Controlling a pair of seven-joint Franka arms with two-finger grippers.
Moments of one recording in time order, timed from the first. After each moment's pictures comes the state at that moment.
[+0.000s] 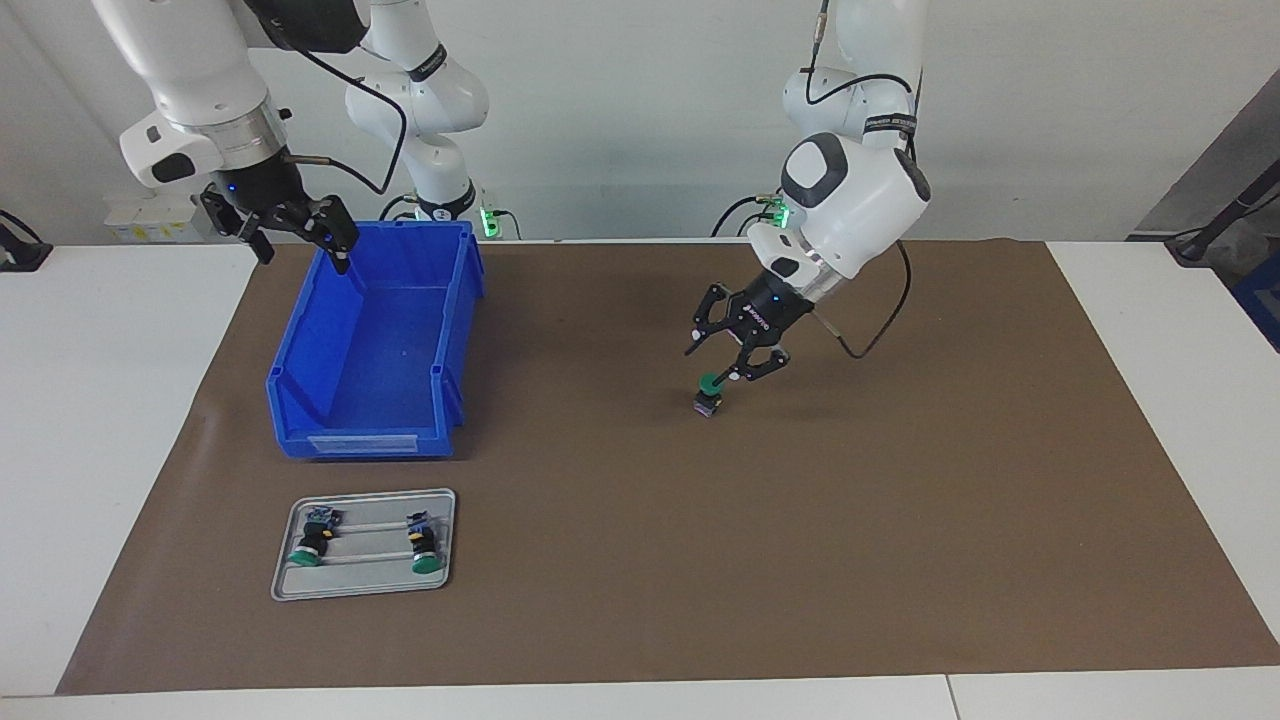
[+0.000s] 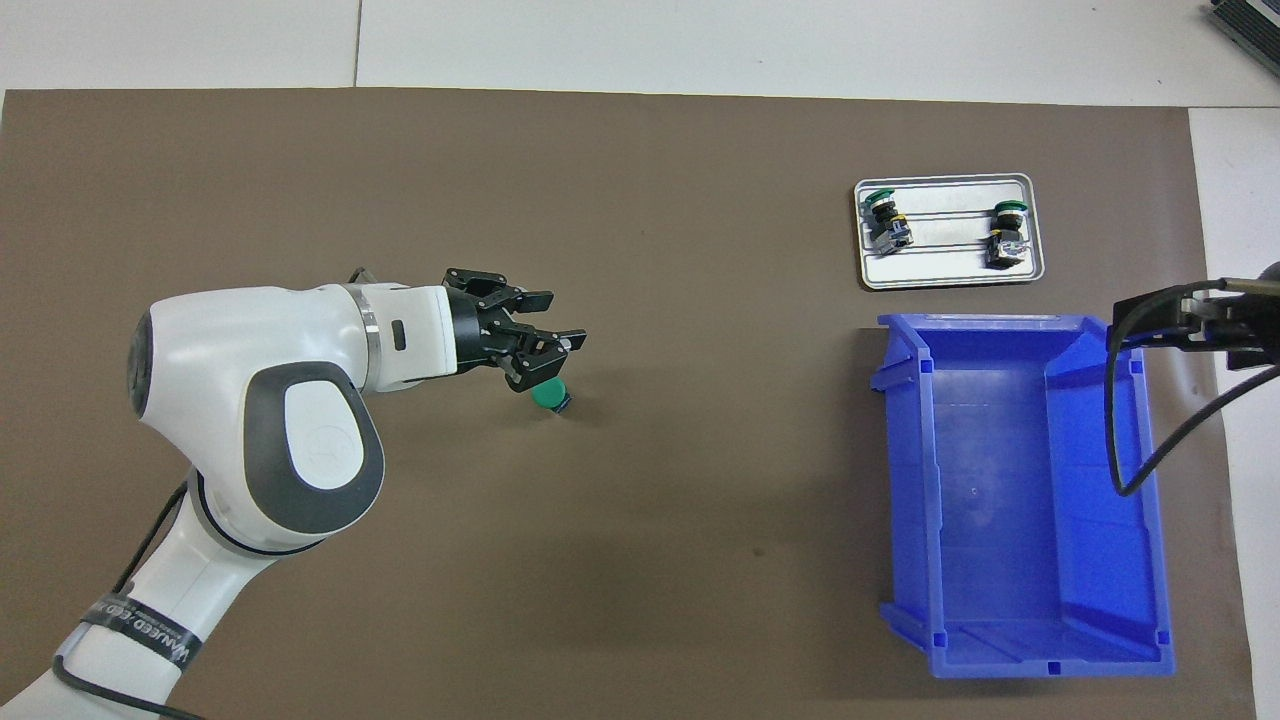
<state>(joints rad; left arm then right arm) -0.48 0.07 -0.01 -2.03 -0.78 2.44 0.75 0.05 -0.07 -0.05 -1.64 -0.04 1.57 0.18</state>
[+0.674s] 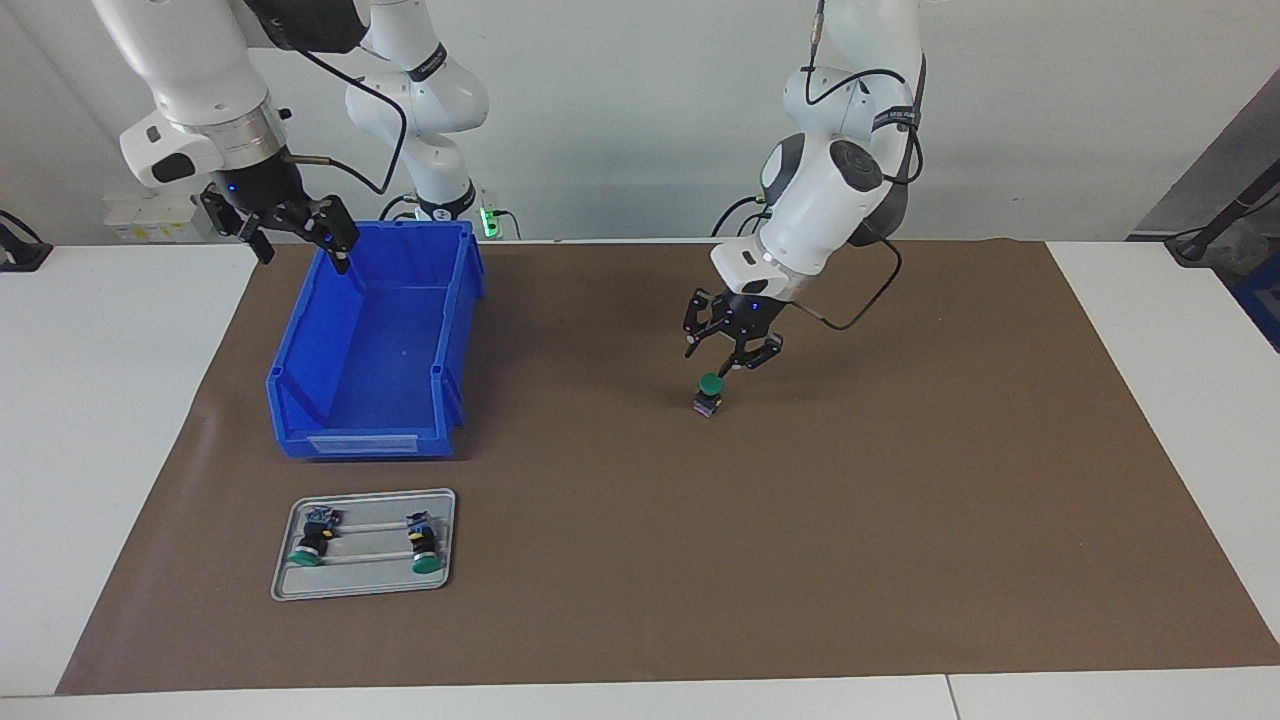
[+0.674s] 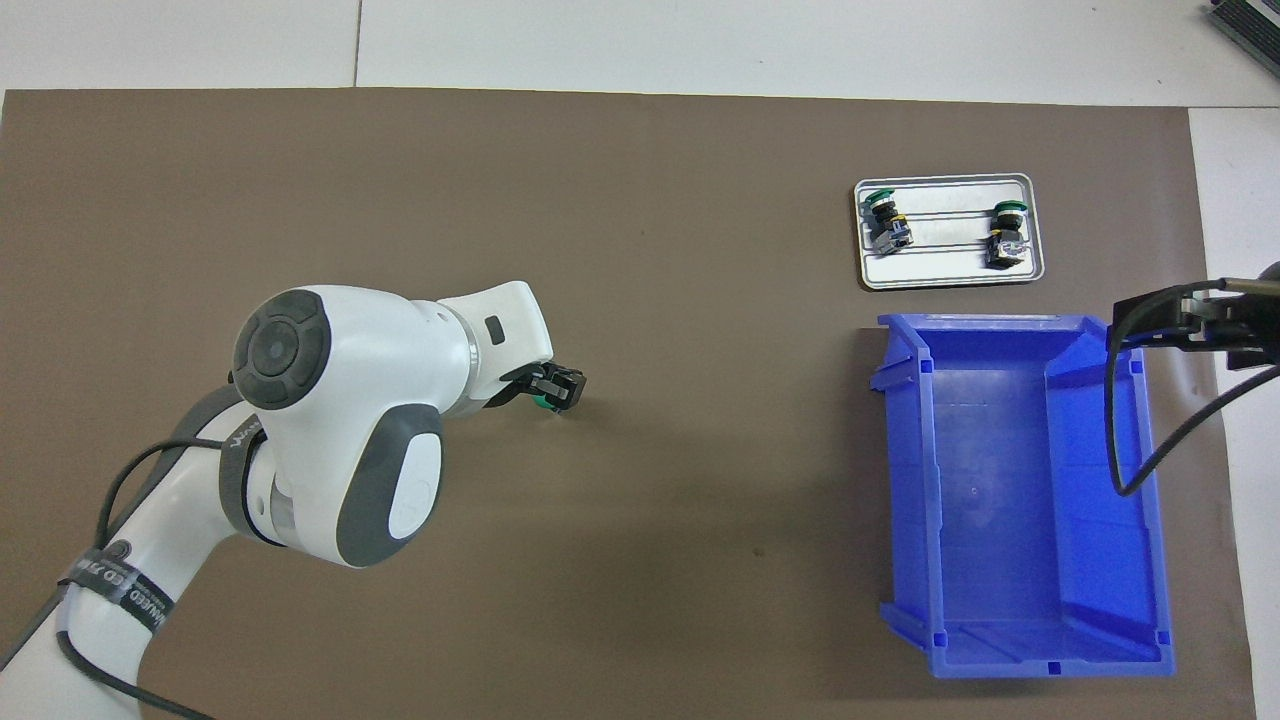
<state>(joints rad) -0.52 0.08 -0.01 -2.03 -0.30 2.31 0.13 0.05 -0.07 -0.05 -1.64 -0.04 1.57 0.18</state>
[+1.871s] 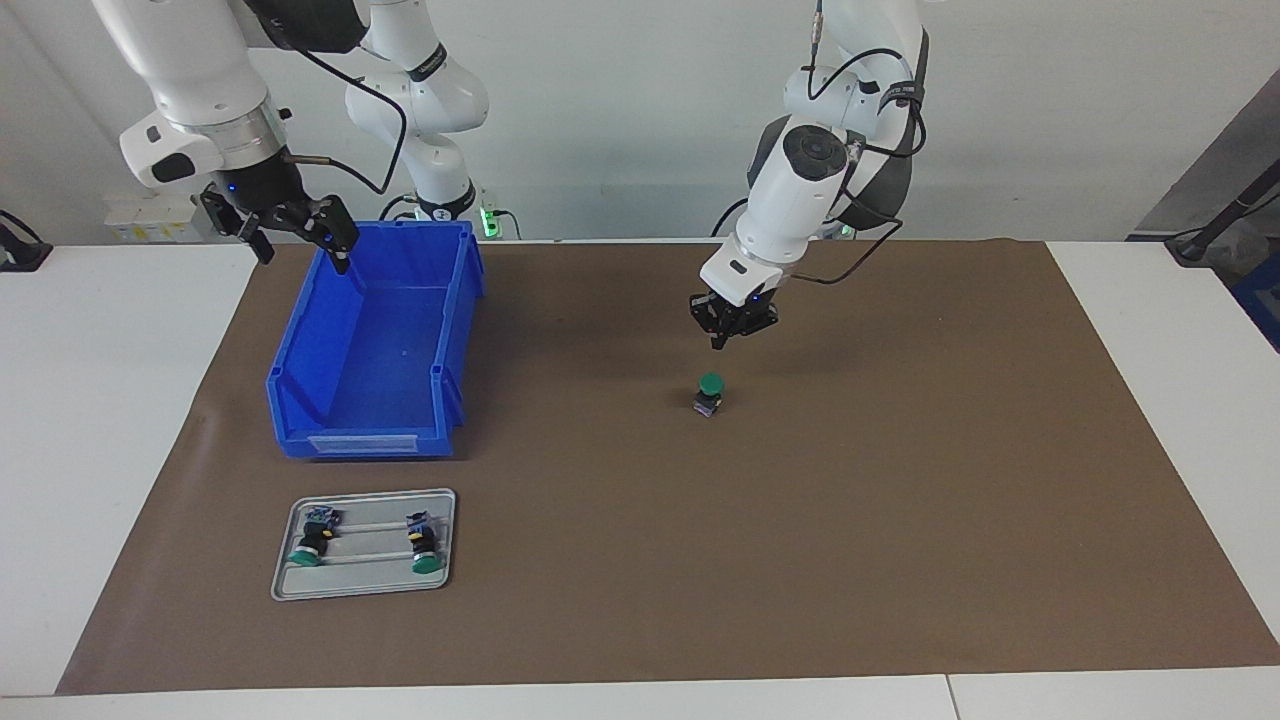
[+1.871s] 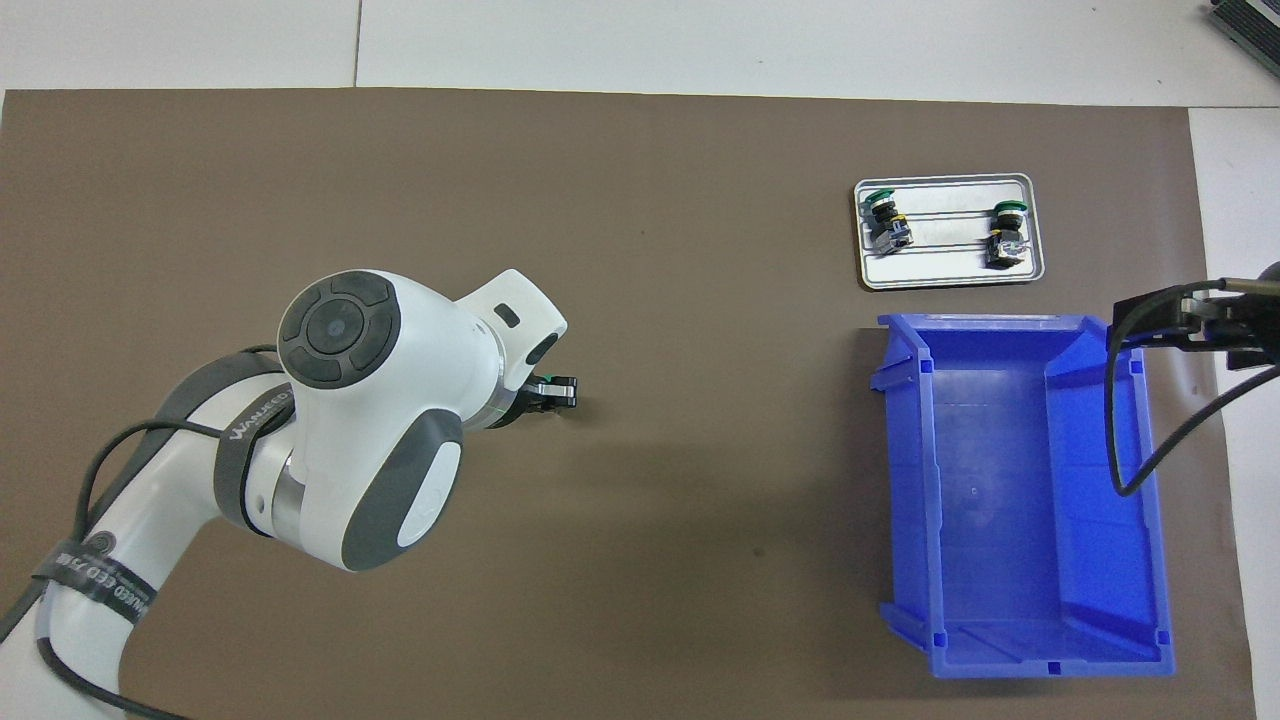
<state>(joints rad) -0.54 0.08 0.00 -1.96 -0.18 2.10 -0.40 0.05 -0.07 -0.05 -1.64 -0.04 1.57 0.18</state>
